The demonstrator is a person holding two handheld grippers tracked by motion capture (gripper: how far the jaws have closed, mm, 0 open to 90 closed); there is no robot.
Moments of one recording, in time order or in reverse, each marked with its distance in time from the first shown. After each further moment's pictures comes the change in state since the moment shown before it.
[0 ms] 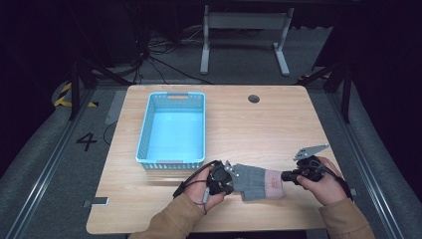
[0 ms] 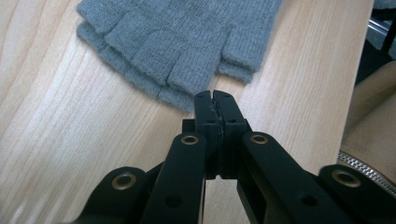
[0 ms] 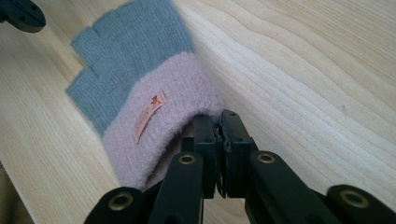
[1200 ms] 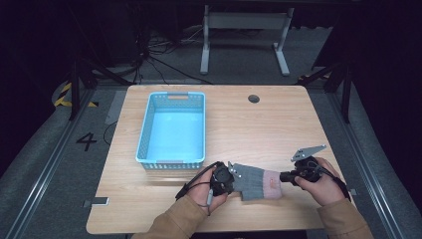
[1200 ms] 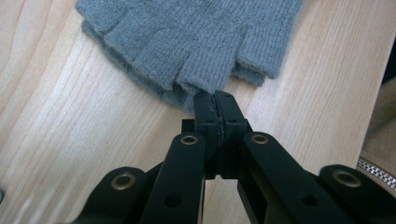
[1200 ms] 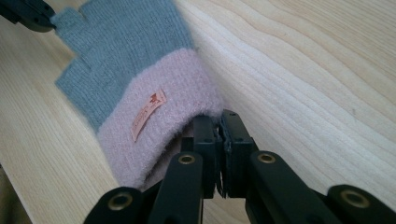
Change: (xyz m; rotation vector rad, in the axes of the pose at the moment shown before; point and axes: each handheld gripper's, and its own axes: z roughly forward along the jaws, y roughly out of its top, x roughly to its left) left arm -0.005 0.003 0.004 0.032 0.048 -0.017; right arm 0.003 0.001 0.005 0.005 0.004 -0.012
